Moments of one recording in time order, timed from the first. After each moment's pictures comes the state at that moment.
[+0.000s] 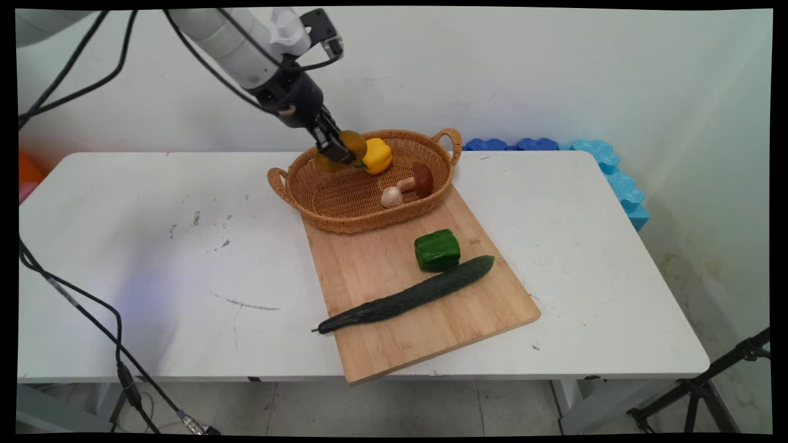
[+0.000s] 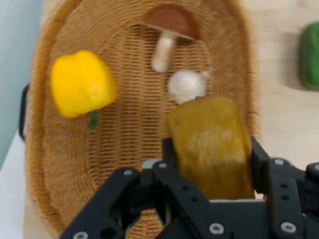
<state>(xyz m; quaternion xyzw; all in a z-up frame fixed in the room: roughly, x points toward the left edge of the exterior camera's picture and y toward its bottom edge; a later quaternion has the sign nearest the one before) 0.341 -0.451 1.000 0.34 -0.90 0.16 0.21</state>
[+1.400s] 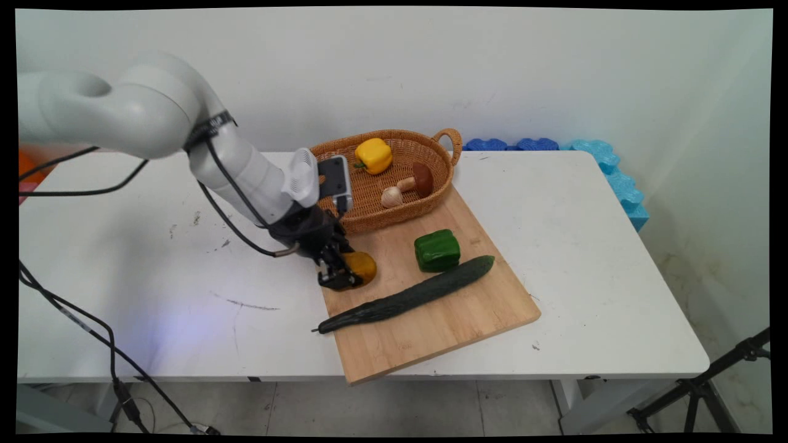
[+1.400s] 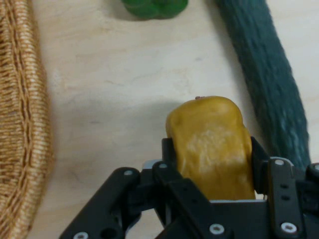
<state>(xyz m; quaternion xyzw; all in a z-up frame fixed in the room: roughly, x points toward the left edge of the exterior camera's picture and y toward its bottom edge) 0.292 -0.359 0.870 0.26 -0.94 0.08 0.21</state>
